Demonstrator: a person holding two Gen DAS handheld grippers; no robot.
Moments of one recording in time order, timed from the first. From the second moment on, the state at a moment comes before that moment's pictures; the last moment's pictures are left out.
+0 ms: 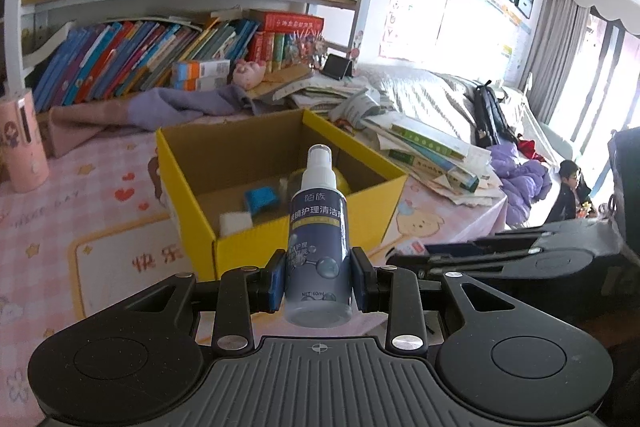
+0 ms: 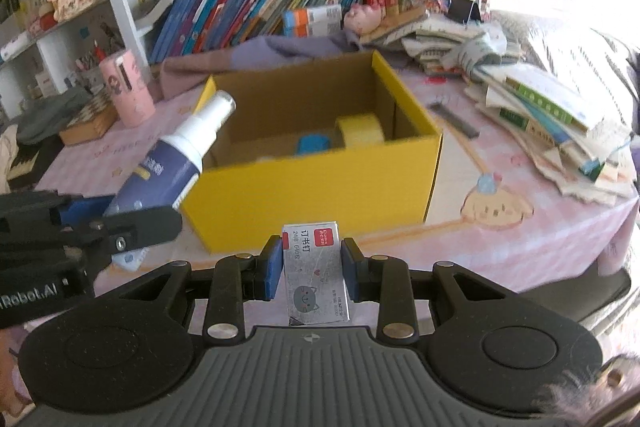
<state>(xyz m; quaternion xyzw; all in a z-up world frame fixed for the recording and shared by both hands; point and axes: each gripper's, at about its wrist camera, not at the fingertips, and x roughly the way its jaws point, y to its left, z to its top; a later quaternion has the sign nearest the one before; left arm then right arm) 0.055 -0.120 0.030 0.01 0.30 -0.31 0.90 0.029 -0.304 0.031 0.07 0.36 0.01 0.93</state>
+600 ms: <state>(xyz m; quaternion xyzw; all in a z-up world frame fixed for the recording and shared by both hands) 0.153 -0.165 0.036 0.01 0.29 -0.21 0.93 0.192 -0.353 0.064 0.02 0.32 0.11 0.94</state>
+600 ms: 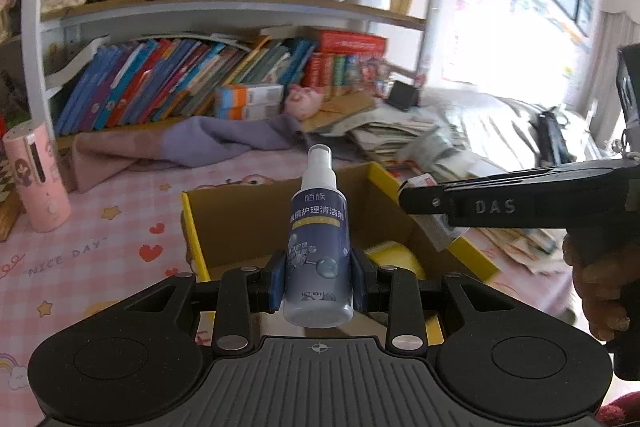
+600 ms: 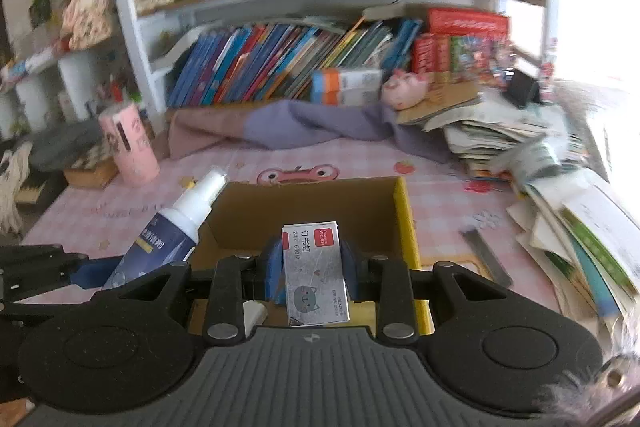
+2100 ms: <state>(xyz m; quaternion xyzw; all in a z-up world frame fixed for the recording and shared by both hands) 0.146 -0.176 0.034 0.07 0.30 -0.10 0.95 0.236 -0.319 0.031 -0.02 0.36 0.21 0.91</state>
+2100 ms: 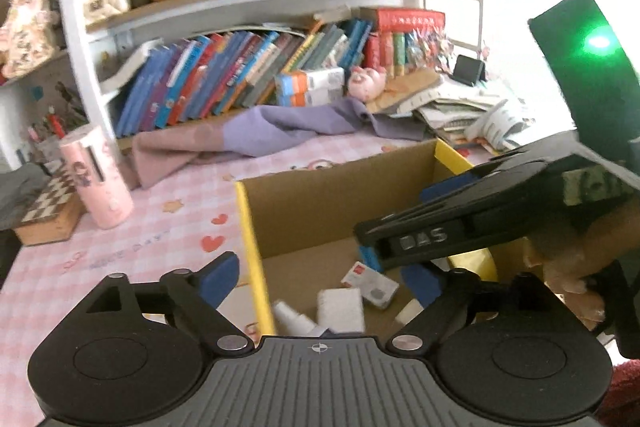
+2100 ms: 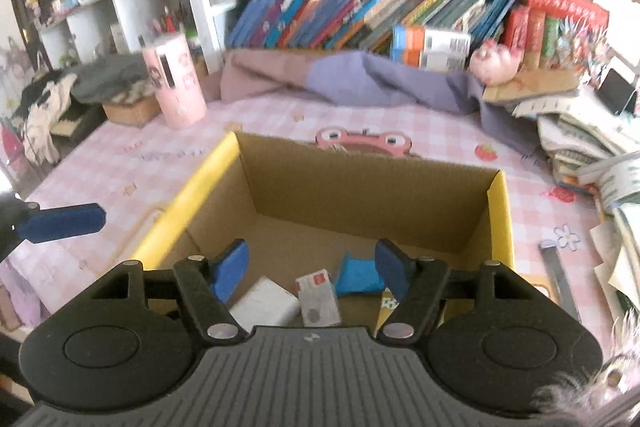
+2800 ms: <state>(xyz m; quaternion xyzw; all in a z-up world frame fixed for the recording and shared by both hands) 0.046 -0.085 0.027 -0.01 0.28 -0.03 0.96 0.105 -0.296 0.042 0.01 0.29 0.12 0.95</state>
